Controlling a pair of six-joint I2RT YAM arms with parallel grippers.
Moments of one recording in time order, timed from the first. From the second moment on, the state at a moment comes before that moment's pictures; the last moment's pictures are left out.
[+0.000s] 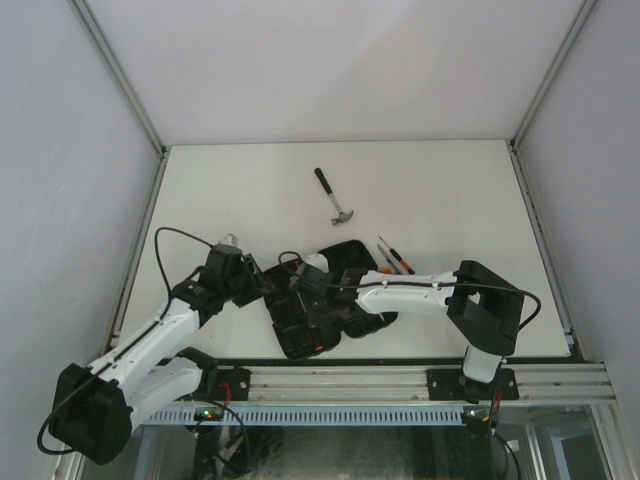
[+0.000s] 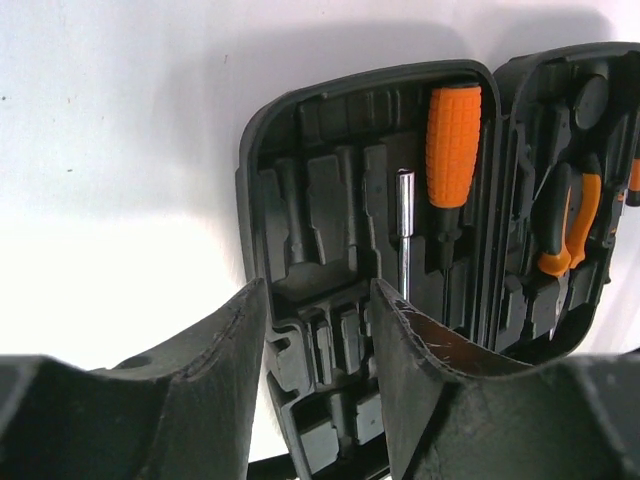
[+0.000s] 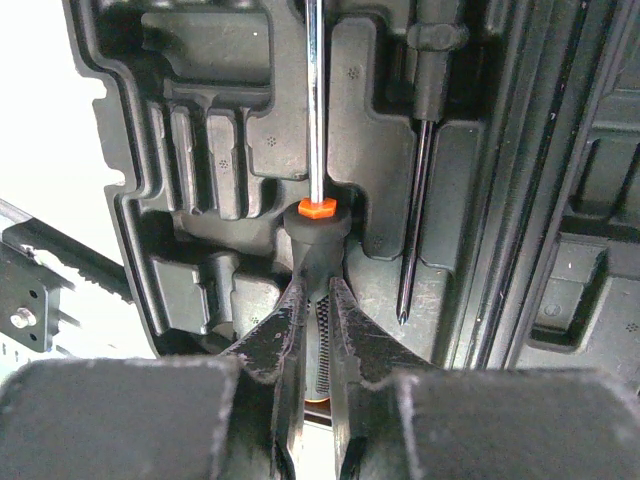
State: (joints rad) left arm -0.42 0.92 0.49 -0.43 0.02 -0.85; right arm 1.16 1.75 1.12 -0.46 0.09 0.79
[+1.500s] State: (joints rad) left arm -0.54 1.40 0.74 -0.36 0.02 -0.85; right arm 1.18 1.75 1.08 -0.36 0.08 0.84
